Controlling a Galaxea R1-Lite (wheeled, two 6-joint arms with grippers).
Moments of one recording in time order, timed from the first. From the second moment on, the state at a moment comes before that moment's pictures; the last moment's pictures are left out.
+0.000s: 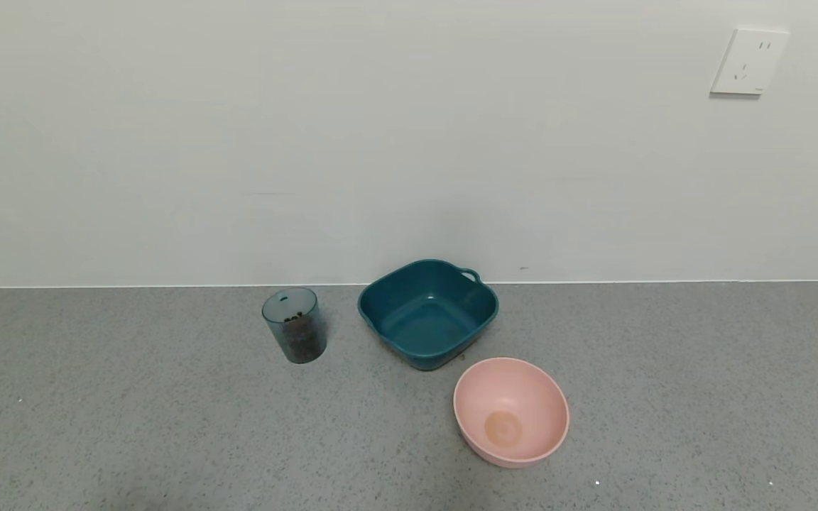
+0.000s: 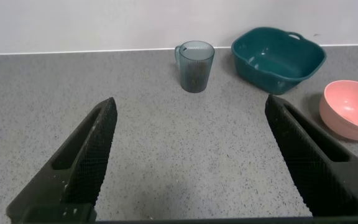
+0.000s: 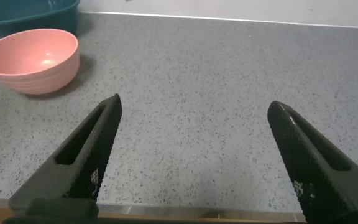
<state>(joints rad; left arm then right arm) -0.01 0.42 -0.39 0.03 -0.01 -0.03 0.01 0.00 0.00 0.01 0.00 -0.01</state>
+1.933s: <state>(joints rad) -0.15 1.97 -0.37 -1.19 0.03 -0.02 0.01 0.00 0.00 0.01 0.00 -0.01</state>
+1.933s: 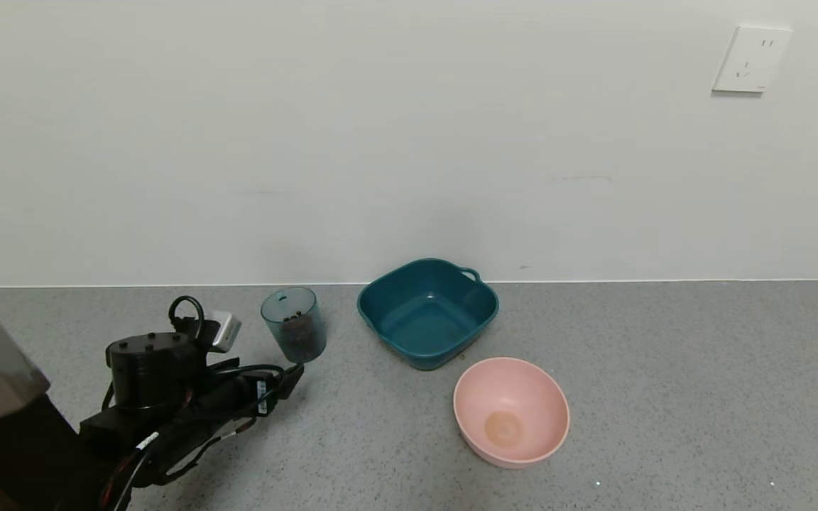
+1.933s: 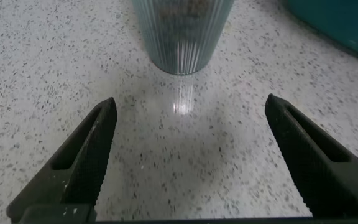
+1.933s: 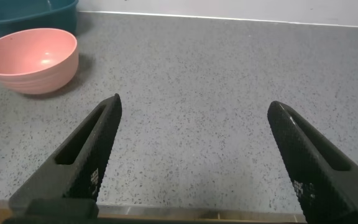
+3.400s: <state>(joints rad) -0.22 2.33 -0.60 -1.56 0.23 -0.02 0.01 0.00 0.00 0.01 0.00 -0.01</state>
